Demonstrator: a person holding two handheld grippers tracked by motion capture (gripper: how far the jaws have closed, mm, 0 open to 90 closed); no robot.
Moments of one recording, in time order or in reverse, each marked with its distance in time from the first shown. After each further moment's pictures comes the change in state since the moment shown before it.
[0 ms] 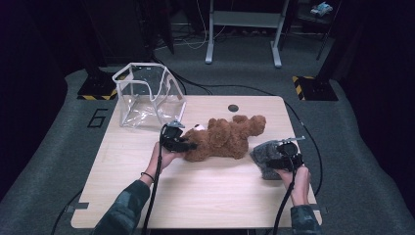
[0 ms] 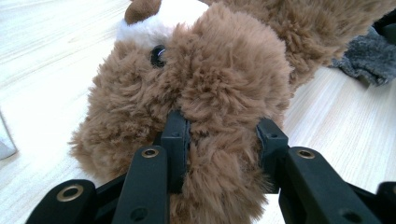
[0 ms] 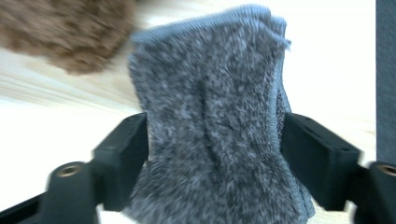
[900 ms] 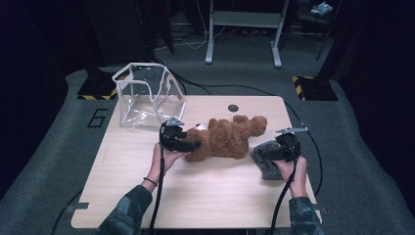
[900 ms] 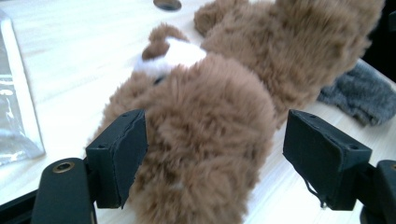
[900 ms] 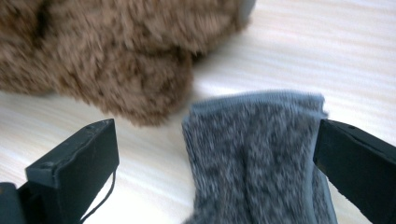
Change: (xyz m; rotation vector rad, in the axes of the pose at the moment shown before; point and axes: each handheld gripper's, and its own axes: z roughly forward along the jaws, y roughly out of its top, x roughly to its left) left arm -0.029 0.016 -0.022 -0.110 0.095 -0.070; right arm 0.002 0.031 -0.009 -0.137 0.178 -0.038
